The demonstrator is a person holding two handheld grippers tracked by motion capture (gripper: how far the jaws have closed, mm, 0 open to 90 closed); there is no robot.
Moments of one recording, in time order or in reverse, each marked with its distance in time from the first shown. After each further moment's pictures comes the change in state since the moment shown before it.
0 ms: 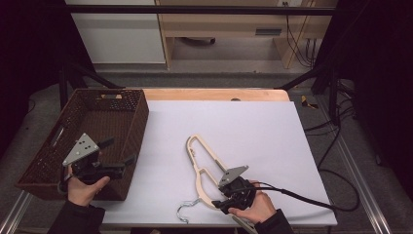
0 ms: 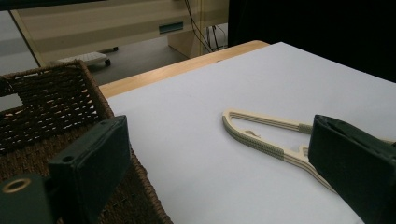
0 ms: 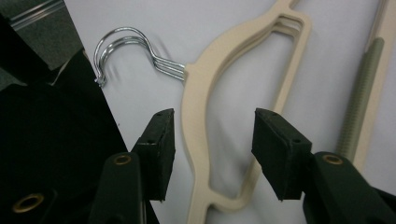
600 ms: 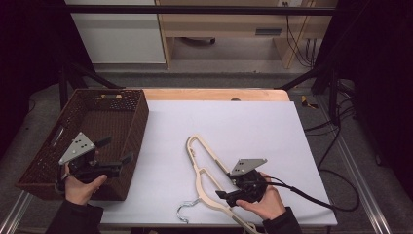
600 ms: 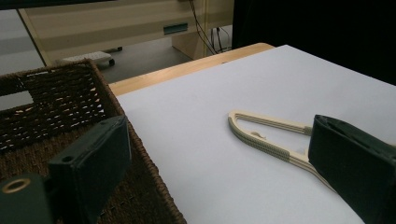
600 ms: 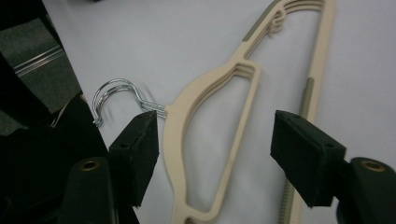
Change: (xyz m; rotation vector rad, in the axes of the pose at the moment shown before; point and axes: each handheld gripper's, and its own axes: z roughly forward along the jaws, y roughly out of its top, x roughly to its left) left arm 0.007 -0.001 -0.003 -0.006 0.013 -0.019; right arm -0.014 0.003 -0.030 -0.160 -0.035 0.044
